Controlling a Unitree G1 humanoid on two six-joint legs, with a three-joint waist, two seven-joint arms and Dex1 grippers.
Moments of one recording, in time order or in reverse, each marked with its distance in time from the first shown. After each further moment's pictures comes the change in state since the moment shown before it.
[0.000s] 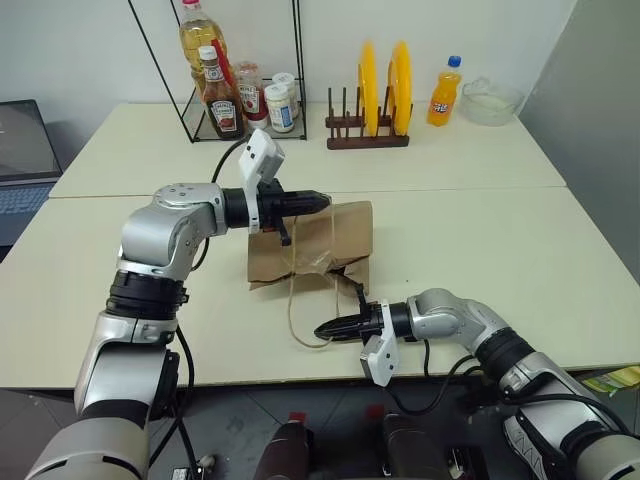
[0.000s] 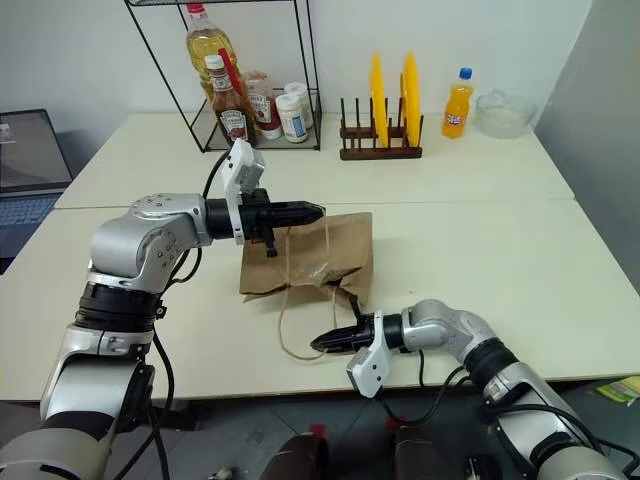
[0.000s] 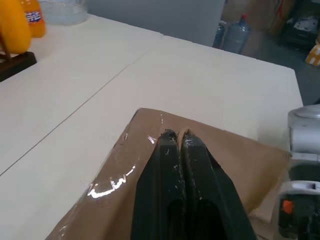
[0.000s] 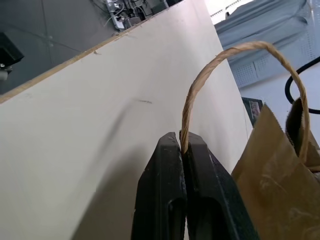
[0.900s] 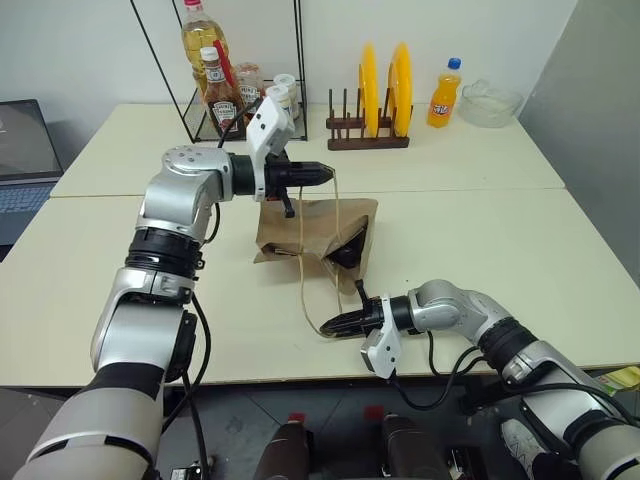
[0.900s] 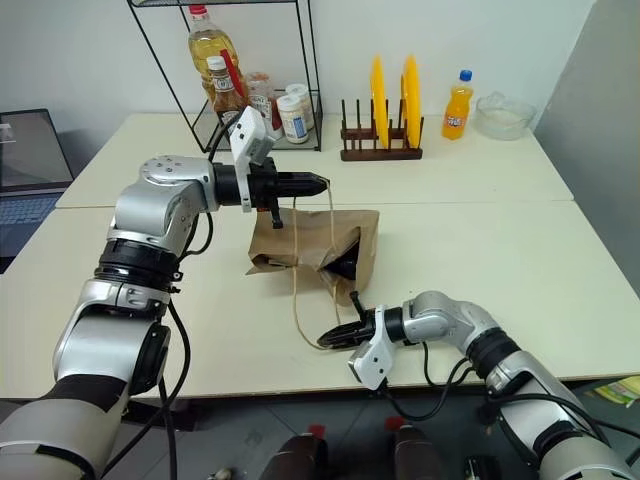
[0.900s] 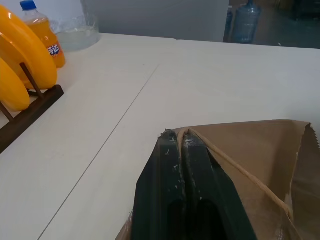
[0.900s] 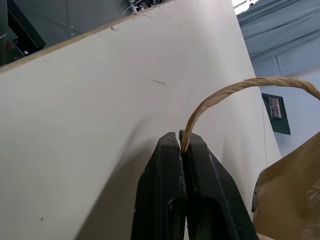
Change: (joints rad) left arm -0.214 -0.054 -0.045 0.337 0.182 -0.308 -0.131; right arm -0.054 -0.025 0.044 0.027 0.028 0.028 0.054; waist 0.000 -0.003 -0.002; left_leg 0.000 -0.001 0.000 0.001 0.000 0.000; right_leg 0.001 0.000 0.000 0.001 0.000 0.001
